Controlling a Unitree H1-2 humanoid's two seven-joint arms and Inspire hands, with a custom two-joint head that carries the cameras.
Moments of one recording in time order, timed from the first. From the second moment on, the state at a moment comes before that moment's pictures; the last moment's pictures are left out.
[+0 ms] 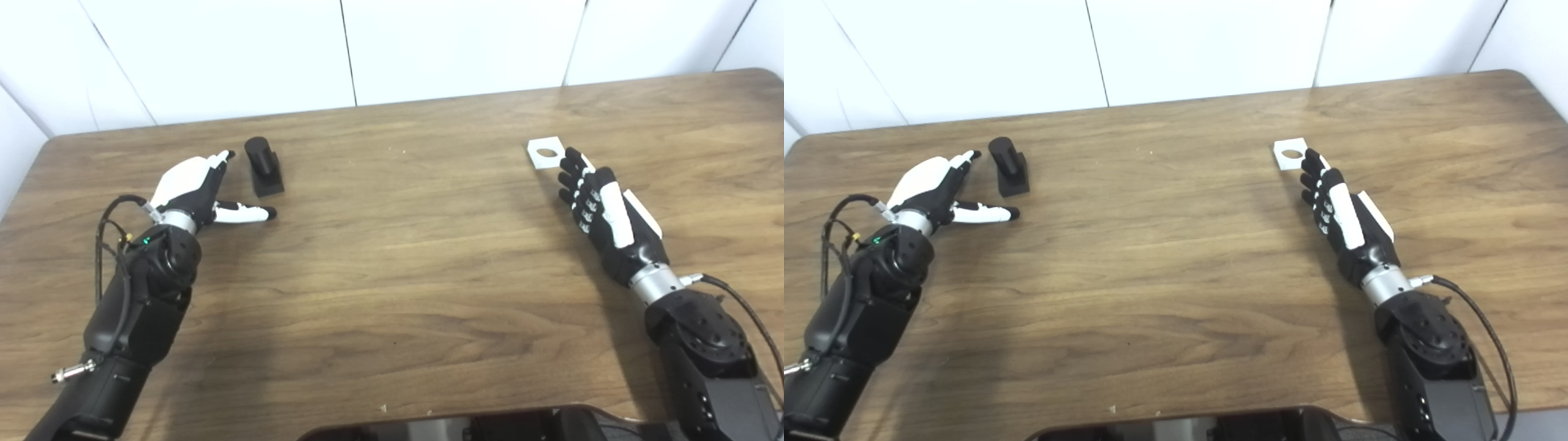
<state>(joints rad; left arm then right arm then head) -0.47 0.46 -0.27 0.23 0.73 0.41 -0.24 -0.07 -0.27 -0.09 -0.10 0.20 0.18 0.21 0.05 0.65</state>
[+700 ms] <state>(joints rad) -0.58 0.49 -0.33 0.36 0.77 0.38 -0.26 -0.07 -0.27 -0.09 -0.10 0.19 0.17 0.22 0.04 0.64</state>
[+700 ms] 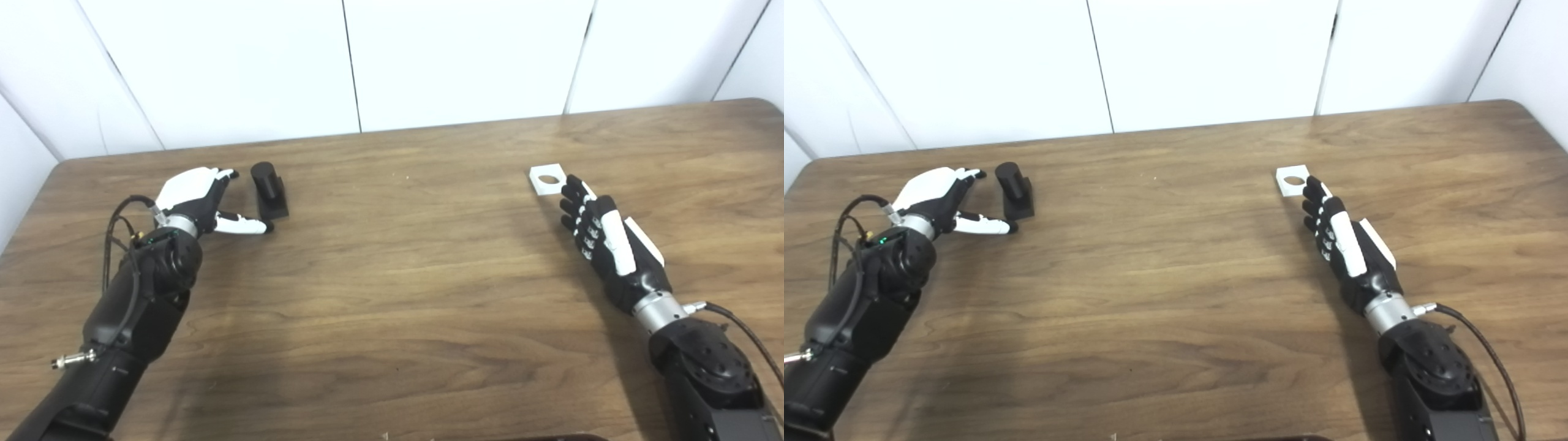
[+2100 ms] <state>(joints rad) -0.61 0.49 -0.34 0.40 0.74 0.34 -0.27 -0.05 -0.27 -0.09 -0.10 0.19 0.16 0.21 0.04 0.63</state>
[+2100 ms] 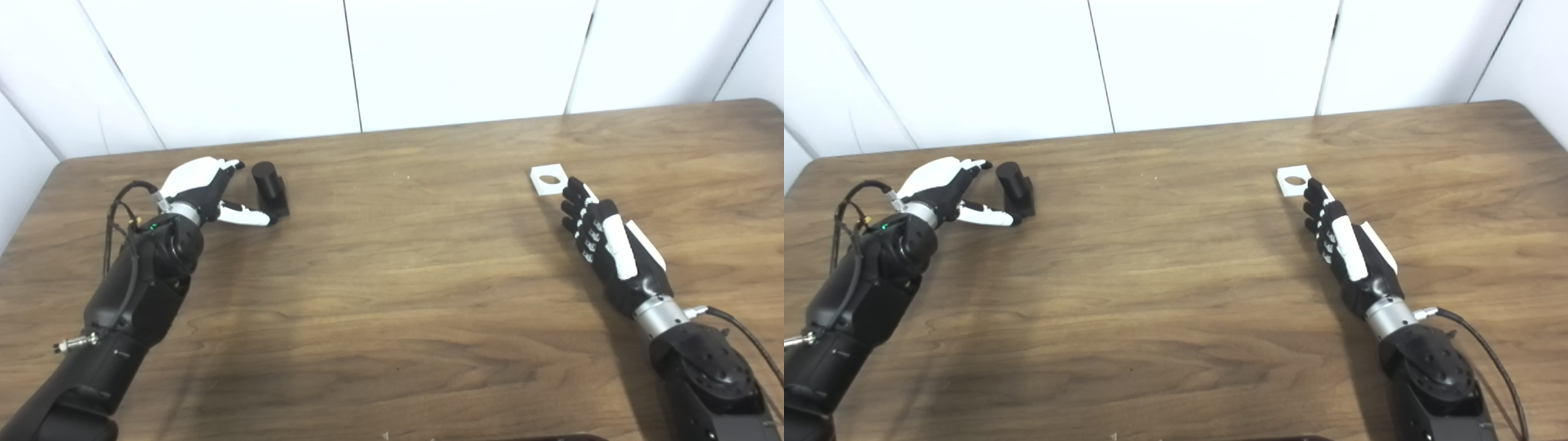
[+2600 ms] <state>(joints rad) -0.63 0.49 -0.34 0.43 0.72 0.34 -0.30 -0.05 -0.27 -0.09 -0.10 0.19 0.16 0.21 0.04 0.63</state>
